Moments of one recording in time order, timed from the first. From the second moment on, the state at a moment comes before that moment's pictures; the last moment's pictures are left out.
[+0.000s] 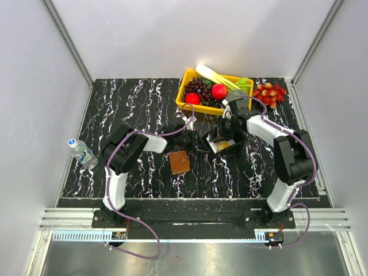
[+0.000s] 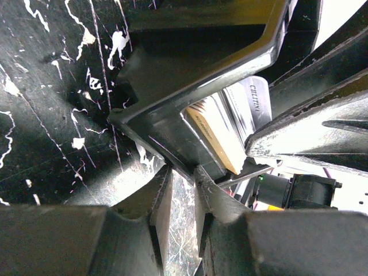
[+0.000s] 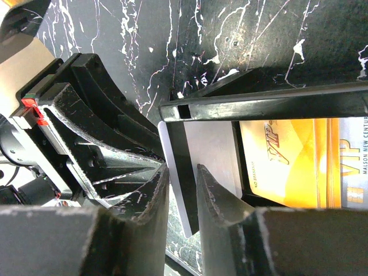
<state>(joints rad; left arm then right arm) -0.63 2.04 1.02 0.41 0.66 -0.89 0.33 1.77 1.17 -0.43 -0.49 0.43</state>
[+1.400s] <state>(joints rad) -0.62 2.05 1.03 0.43 0.68 -0.92 0.29 1.73 1.13 -0.37 -0.54 0.50</state>
